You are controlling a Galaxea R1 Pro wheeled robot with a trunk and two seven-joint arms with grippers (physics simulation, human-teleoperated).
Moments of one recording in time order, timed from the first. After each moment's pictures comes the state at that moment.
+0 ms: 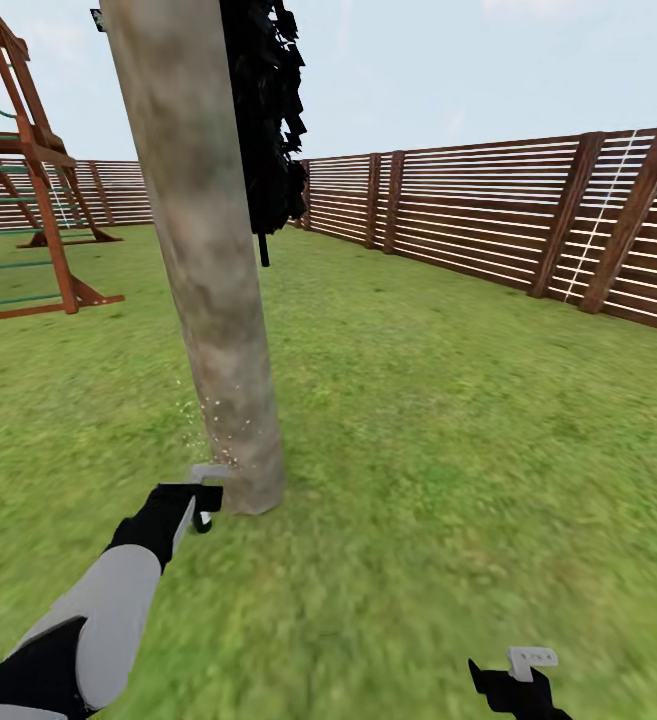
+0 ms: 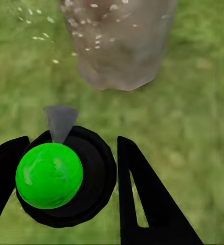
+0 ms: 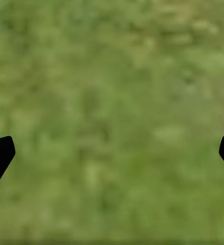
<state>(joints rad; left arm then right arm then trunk) -0.89 -0.04 0.42 -0.49 -0.50 0.43 -0.12 -0.47 -0.14 -0.26 -0.09 0.17 -0.33 0.15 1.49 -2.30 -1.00</state>
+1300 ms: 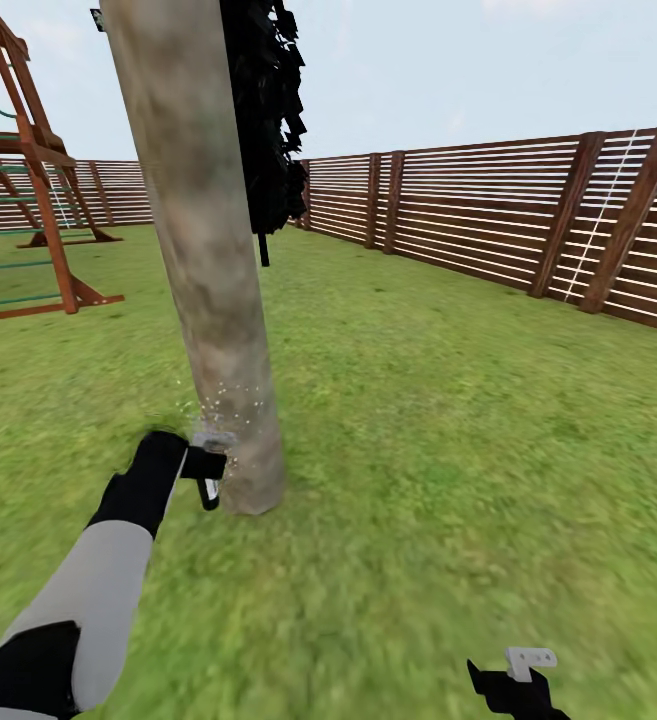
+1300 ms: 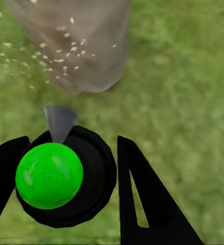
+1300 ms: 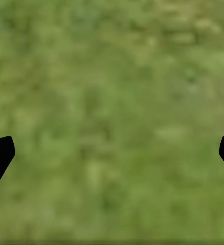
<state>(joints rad) -0.91 -0.02 0.21 -0.81 -0.51 0.84 -0.42 -0.47 -0.14 -0.26 -0.09 0.17 -0.33 0.15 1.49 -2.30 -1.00</state>
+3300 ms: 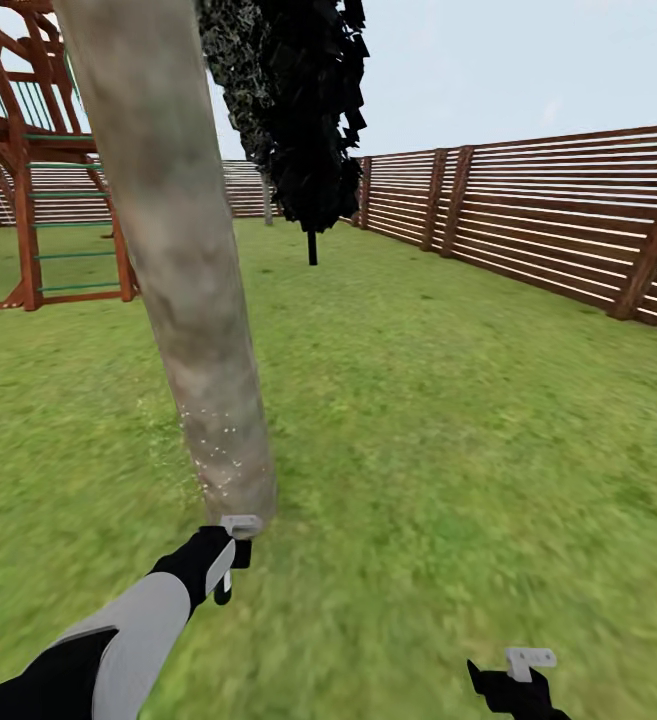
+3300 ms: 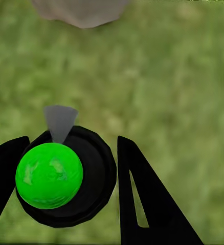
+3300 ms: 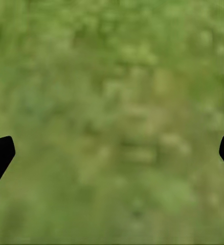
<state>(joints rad) -0.85 -0.10 0.24 -0.23 -0.22 0.43 0.15 -0.47 -0.14 -0.26 -0.09 0.17 -0.33 0.15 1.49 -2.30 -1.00</state>
